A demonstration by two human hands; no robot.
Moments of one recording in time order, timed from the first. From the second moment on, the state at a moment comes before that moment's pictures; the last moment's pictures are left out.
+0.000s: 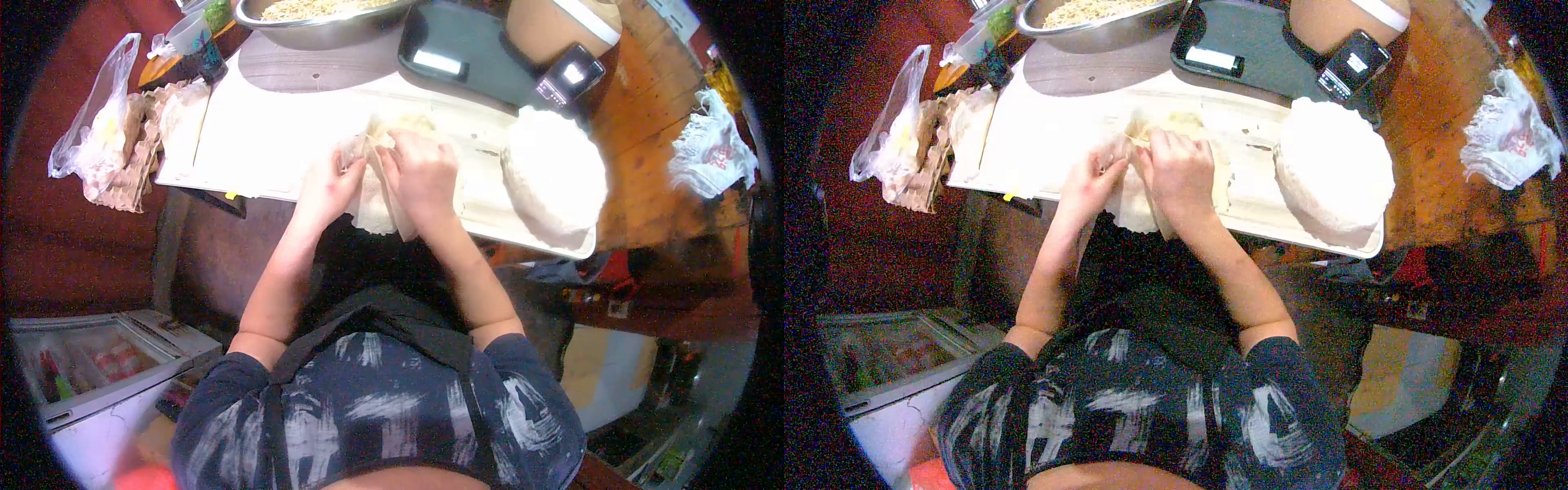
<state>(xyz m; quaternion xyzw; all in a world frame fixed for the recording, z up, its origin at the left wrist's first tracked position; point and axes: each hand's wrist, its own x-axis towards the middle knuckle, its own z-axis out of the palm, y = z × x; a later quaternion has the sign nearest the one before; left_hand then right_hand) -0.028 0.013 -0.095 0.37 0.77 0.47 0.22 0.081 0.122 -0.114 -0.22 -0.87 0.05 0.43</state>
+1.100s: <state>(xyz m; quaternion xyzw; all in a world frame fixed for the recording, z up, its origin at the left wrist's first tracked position) -0.039 0.007 -0.113 0.39 0.74 0.51 0.19 0.072 0.138 -0.109 -0.23 -0.89 0.14 0.38</state>
